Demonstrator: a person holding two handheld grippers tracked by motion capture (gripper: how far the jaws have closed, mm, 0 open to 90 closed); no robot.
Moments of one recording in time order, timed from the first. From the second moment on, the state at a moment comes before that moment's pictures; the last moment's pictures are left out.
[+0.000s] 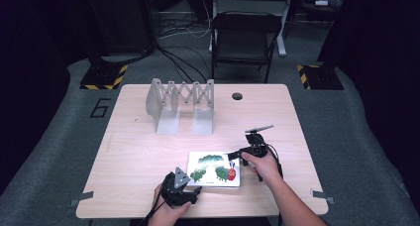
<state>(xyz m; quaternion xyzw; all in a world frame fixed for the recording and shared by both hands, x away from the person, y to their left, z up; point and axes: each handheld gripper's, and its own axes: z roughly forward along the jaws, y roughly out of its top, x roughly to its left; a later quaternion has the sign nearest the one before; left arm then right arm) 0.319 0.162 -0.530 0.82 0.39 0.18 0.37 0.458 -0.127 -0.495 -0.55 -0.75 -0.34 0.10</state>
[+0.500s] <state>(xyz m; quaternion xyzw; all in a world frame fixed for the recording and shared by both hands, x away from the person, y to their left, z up) 0.320 0.163 -0.529 0.83 0.38 0.18 0.37 0.453 -0.132 -0.485 -0.55 -0.75 -0.36 0.11</state>
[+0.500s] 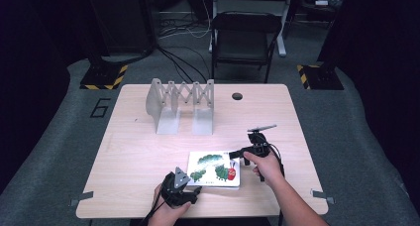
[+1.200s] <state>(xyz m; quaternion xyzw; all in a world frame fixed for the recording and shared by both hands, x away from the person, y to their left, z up) 0.320 0.164 -0.529 0.82 0.39 0.18 0.37 0.446 -0.132 -0.466 -0.54 -0.75 -0.38 0.10</state>
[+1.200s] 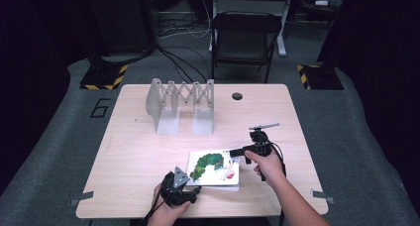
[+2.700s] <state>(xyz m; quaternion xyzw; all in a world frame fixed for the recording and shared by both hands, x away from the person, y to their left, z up) 0.328 0.174 -0.528 0.83 0.38 0.16 0.38 0.446 -0.124 -0.416 -0.47 -0.76 -0.42 0.13</state>
